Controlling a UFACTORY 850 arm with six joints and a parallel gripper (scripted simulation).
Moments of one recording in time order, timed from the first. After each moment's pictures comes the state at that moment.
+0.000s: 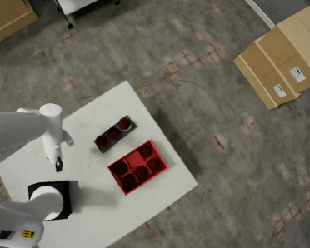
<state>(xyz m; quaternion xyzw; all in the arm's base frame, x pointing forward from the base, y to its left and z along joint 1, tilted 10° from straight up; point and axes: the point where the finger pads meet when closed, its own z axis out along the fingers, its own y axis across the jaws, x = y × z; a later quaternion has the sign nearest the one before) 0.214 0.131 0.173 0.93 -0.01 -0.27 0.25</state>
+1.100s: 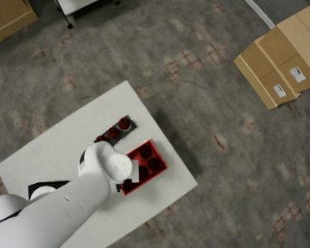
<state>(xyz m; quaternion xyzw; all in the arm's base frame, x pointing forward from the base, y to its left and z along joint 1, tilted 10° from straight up) 0.437 -0.090 0.210 0.95 -0.32 -0.01 0.08</state>
